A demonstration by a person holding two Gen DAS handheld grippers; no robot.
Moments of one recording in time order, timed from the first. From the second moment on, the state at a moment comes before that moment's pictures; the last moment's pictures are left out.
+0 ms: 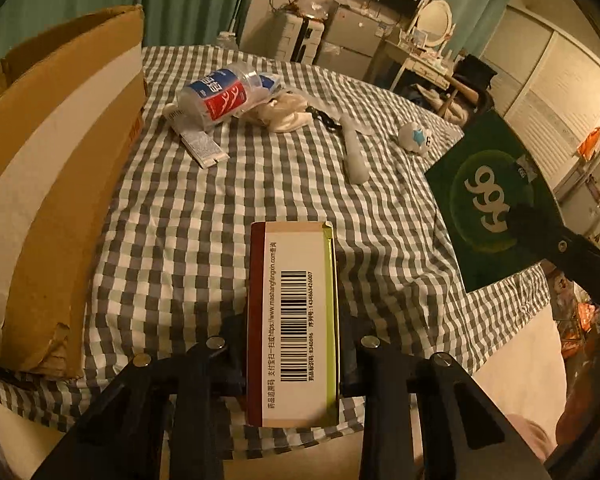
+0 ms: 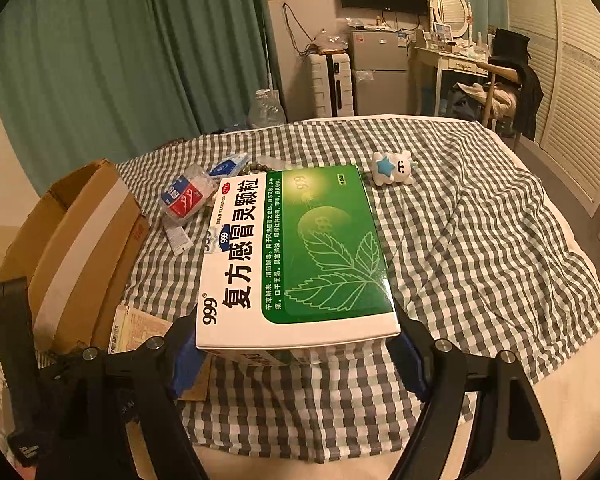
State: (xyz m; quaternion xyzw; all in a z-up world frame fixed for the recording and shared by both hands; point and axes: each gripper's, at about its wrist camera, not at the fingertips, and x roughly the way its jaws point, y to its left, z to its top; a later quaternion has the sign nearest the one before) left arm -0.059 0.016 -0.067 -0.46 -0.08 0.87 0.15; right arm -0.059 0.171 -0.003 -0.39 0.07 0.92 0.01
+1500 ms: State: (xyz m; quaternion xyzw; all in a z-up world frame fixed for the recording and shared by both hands) left arm -0.107 -0.200 0.067 -0.38 -0.08 0.92 -0.04; right arm -0.141 0.005 0.060 -0.35 0.11 0.92 -0.12
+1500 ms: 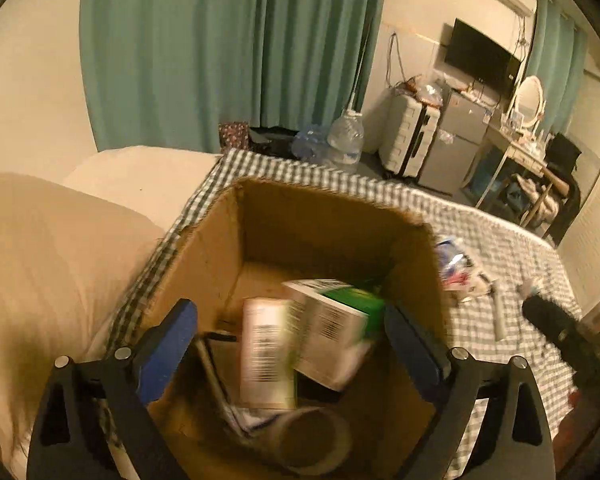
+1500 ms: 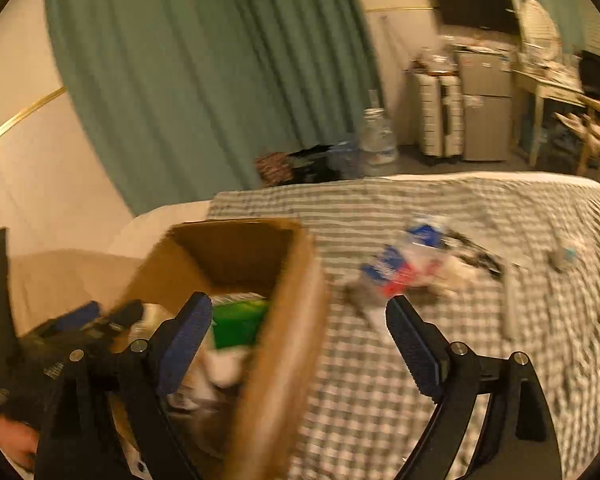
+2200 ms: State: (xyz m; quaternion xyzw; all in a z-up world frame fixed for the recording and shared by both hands) left arm -0.051 0.014 0.019 -0.41 -0.03 0.91 0.05; right arm -0.057 0.187 0.006 -0.34 0.10 0.93 0.05
